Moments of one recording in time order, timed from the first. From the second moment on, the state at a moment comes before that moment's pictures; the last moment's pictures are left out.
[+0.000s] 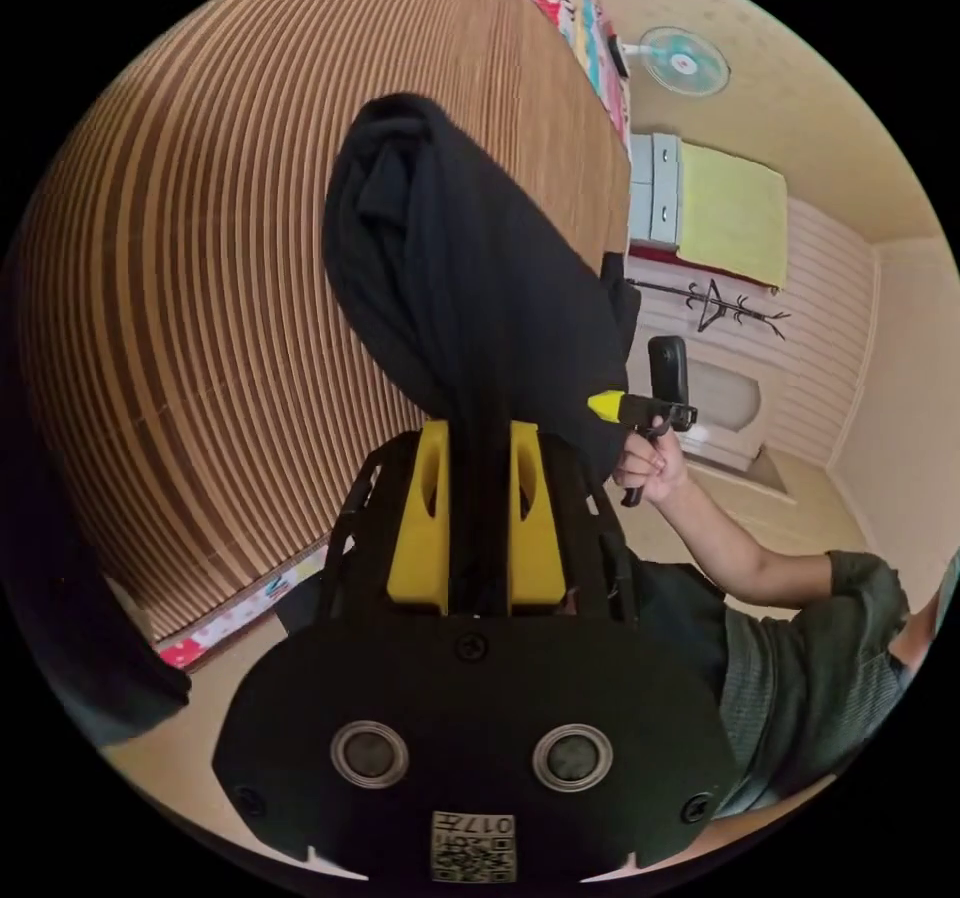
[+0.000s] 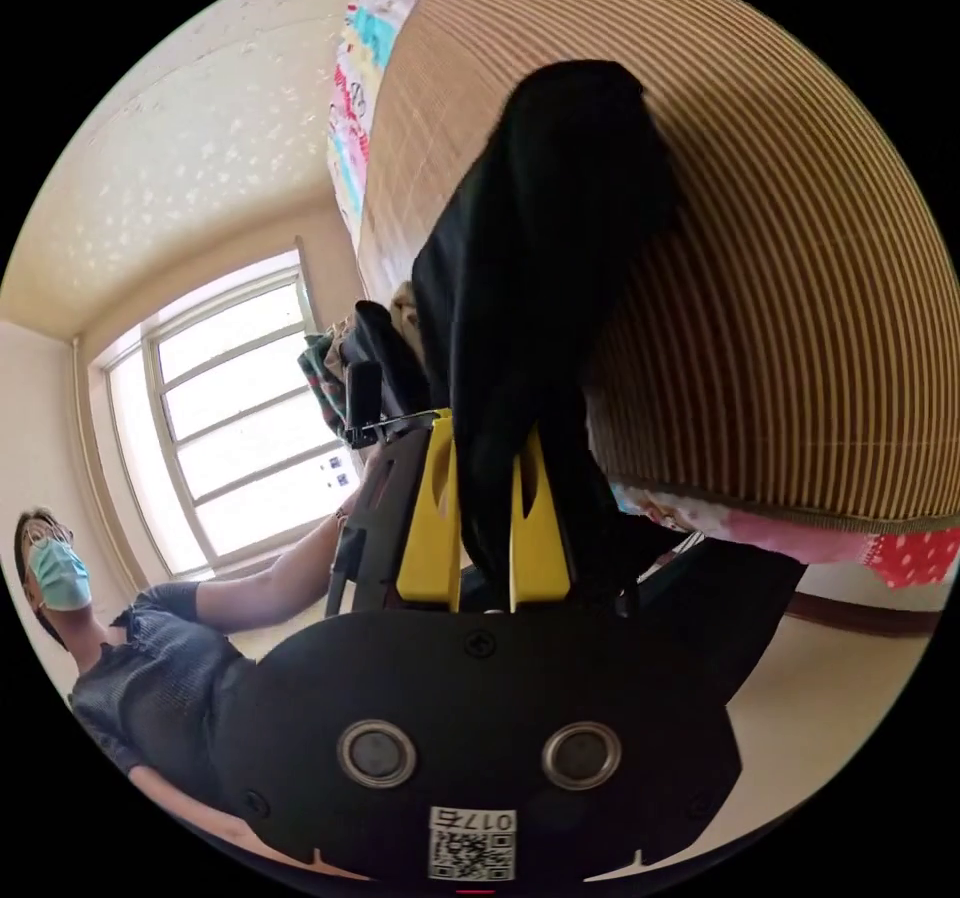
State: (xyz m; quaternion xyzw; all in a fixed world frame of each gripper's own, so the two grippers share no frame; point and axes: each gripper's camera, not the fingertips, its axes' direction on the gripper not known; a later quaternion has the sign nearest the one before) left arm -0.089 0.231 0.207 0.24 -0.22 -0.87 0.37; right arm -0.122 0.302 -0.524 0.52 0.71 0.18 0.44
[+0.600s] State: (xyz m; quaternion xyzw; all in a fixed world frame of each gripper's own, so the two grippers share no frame) left arm 0.187 -0.127 0.056 0.10 -0.53 -0.82 0.20; right arm 0.156 -0.108 -0.443 0.20 0.81 0.18 0.52
